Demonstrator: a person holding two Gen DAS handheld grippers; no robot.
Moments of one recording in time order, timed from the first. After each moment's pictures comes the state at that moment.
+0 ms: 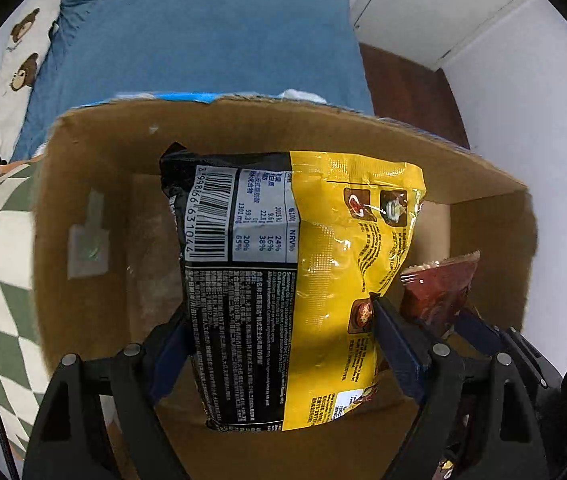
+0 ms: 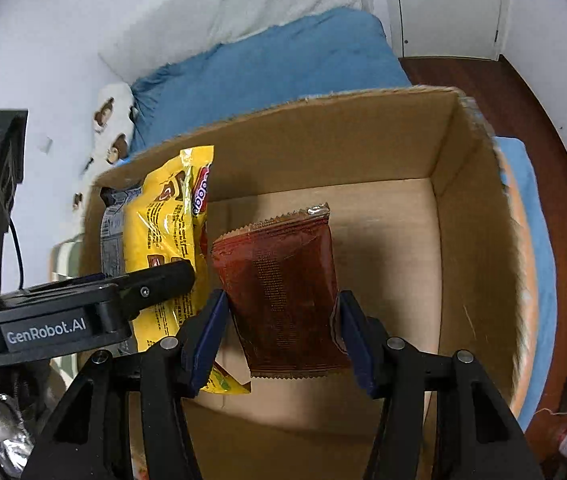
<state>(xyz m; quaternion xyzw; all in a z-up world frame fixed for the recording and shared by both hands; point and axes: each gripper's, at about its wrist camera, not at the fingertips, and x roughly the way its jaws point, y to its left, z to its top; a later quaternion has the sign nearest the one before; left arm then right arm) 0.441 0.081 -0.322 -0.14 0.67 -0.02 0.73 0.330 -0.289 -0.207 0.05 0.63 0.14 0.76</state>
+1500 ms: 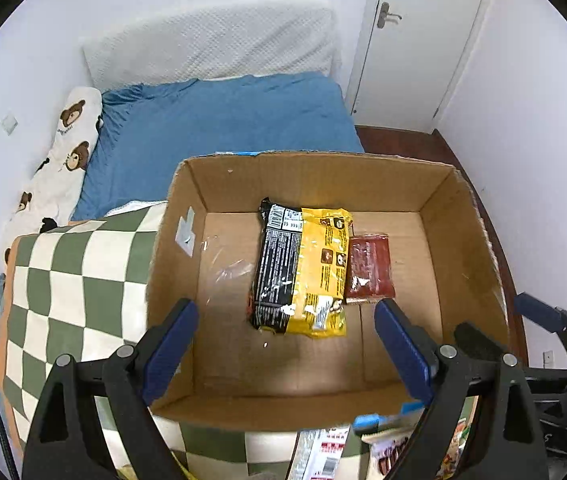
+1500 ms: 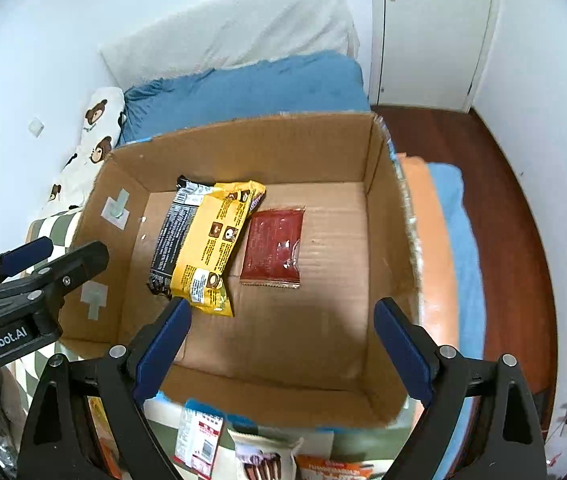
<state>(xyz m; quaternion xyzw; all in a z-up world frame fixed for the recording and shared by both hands) 0.290 0.068 -0.204 -0.05 0.50 0.02 0.86 0.298 -0.173 -0.190 -0.03 0.53 0.08 0.84</state>
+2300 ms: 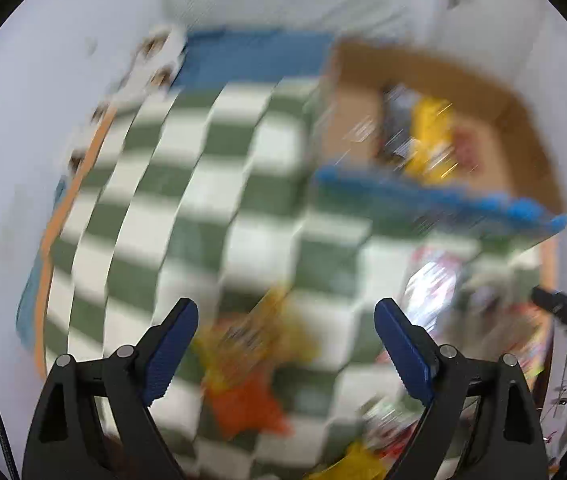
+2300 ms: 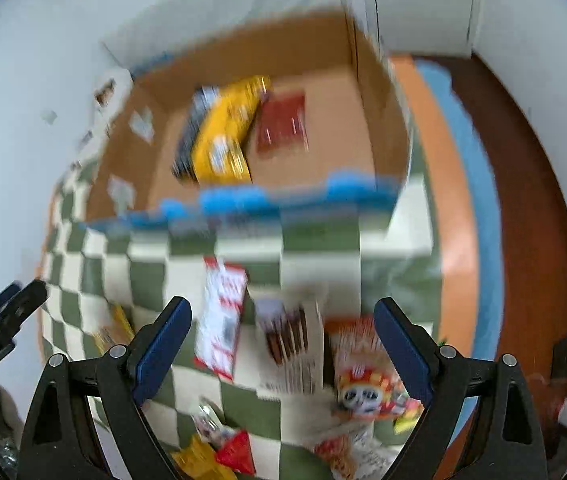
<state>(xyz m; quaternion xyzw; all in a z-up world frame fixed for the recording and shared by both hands) 0.111 0.153 -0.266 -0.08 0.58 0.15 0.80 0.191 -0.186 -0.256 0.03 0.63 0.08 0.77</state>
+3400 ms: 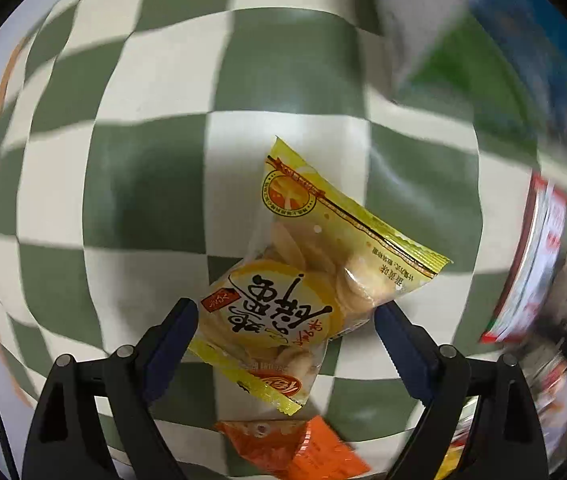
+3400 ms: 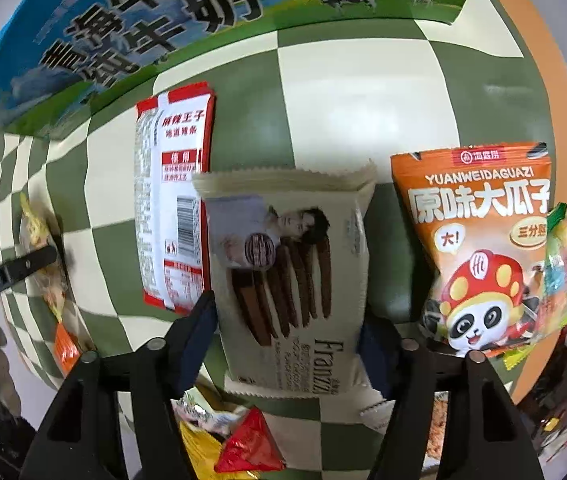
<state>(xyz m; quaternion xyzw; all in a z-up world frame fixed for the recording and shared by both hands) 0.164 0.172 -0.420 -0.03 0.71 0.05 0.71 0.132 -0.151 -0.392 0.06 0.72 0.02 0.69</state>
